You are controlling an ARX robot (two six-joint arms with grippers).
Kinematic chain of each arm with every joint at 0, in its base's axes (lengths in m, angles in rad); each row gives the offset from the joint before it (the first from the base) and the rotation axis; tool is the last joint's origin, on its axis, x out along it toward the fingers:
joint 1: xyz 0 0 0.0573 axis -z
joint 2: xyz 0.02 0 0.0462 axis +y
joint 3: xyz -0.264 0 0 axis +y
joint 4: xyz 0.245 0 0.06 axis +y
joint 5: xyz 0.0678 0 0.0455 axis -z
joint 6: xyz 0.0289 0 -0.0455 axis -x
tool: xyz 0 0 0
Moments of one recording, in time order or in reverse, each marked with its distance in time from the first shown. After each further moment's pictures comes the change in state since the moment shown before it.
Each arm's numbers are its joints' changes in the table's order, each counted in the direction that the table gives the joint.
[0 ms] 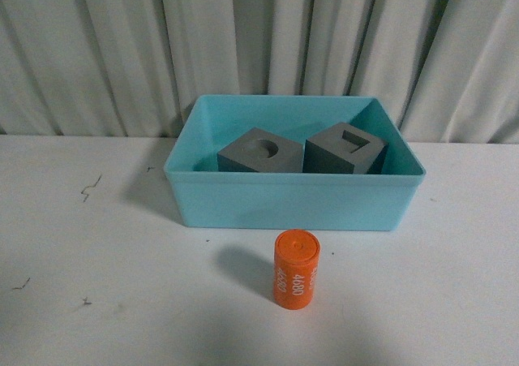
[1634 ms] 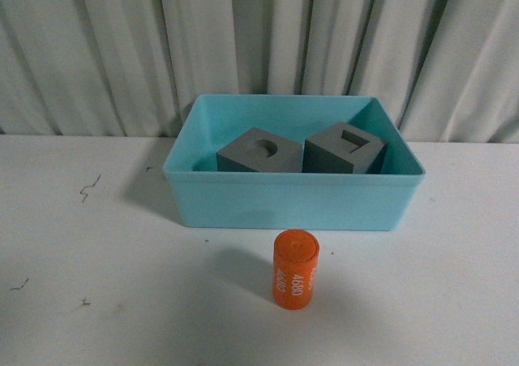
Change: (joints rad) left arm 0.424 -0.425 0.308 -0.549 -0.299 -0.423; right arm 0.068 0.693 -0.349 -0.003 -0.281 -0.035
